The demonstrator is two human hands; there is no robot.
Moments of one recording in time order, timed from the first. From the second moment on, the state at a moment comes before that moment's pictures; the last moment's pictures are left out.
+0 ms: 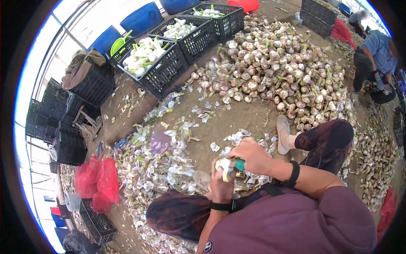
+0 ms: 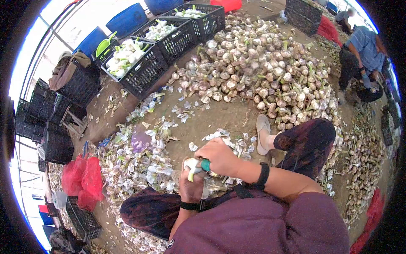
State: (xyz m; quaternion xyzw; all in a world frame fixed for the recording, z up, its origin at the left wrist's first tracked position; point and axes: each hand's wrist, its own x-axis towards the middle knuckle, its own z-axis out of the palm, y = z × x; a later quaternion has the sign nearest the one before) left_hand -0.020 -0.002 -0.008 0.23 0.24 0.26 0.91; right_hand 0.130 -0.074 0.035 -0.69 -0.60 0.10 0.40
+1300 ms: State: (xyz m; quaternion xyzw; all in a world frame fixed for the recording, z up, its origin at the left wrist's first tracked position) left_hand -0.025 0.000 -0.041 0.70 0.36 0.25 0.56; right_hand 0.137 -0.072 0.013 -0.66 -0.55 0.34 0.37
